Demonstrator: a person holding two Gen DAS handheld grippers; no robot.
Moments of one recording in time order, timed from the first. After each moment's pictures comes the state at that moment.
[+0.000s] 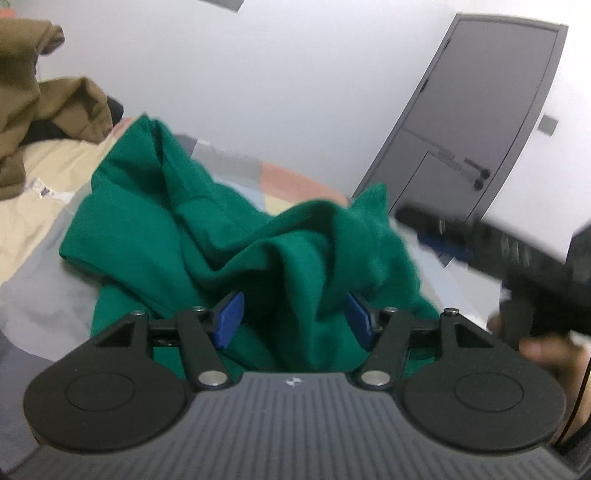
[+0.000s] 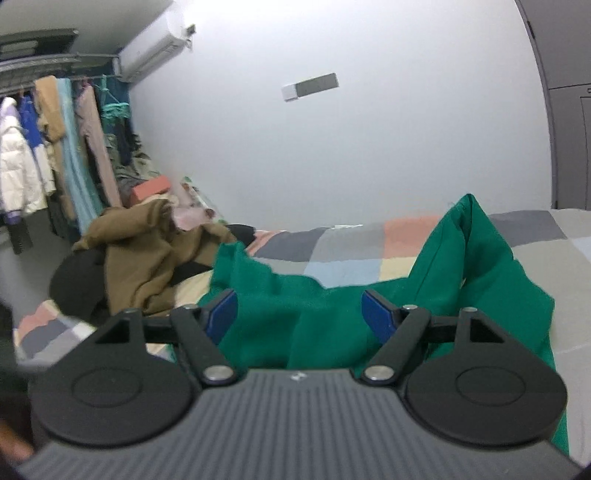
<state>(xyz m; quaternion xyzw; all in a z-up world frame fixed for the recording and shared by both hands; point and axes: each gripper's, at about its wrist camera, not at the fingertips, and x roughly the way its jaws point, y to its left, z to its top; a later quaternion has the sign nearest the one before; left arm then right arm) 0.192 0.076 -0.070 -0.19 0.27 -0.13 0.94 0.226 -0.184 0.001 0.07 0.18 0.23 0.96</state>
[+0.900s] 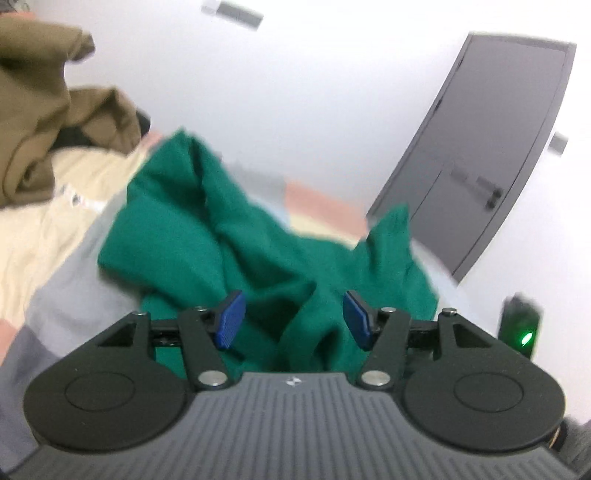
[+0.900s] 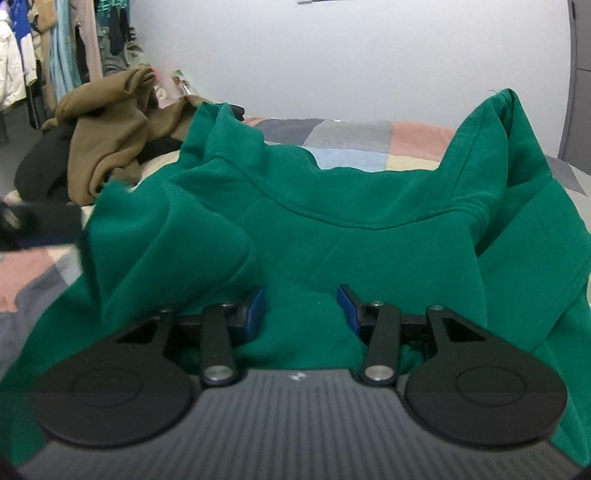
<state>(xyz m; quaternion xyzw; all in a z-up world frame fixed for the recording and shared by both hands) 0.177 0.112 -0.065 -0.21 0.22 -0.11 0.95 0.238 -0.144 -0.090 -0.05 0.30 0.22 0.92</state>
